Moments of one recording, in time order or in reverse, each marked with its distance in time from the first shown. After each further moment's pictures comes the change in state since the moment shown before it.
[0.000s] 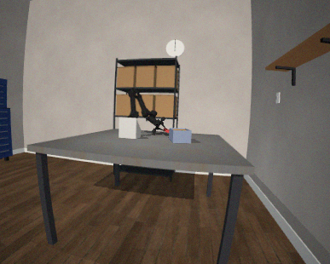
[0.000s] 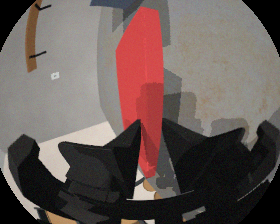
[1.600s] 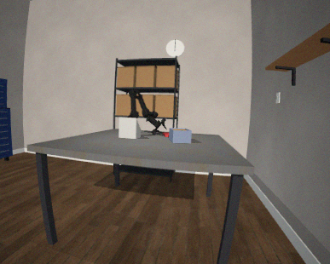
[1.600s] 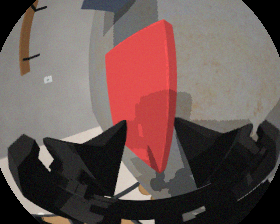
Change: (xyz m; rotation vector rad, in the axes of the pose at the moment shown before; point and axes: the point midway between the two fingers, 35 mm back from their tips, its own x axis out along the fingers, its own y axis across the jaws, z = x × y) arm 0.006 -0.013 0.004 -0.007 -0.035 -0.077
